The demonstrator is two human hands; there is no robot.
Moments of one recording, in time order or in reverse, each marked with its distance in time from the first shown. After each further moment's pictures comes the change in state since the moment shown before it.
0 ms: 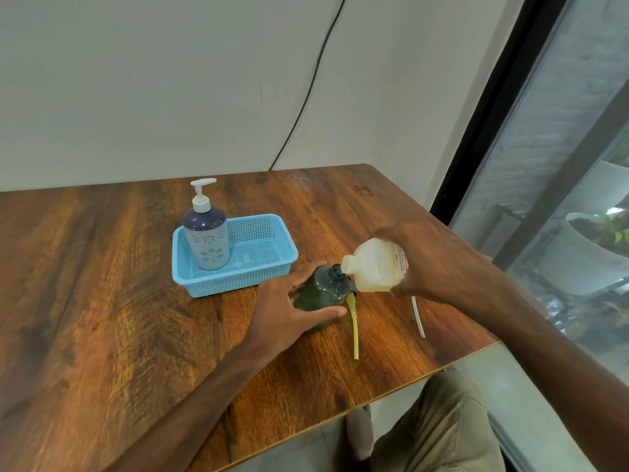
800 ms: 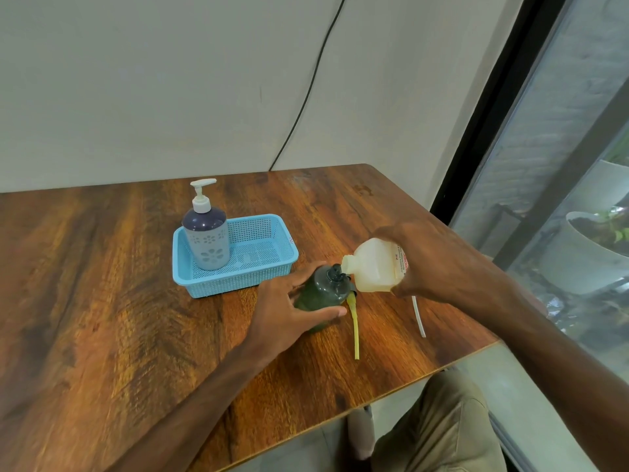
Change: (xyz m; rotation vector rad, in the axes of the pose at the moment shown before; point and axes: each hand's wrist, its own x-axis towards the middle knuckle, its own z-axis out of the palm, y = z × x) left_hand -0.001 0.003 -0.001 -0.002 0.004 0.002; right_hand 0.001 0.002 0.000 -0.002 -0.013 -0.014
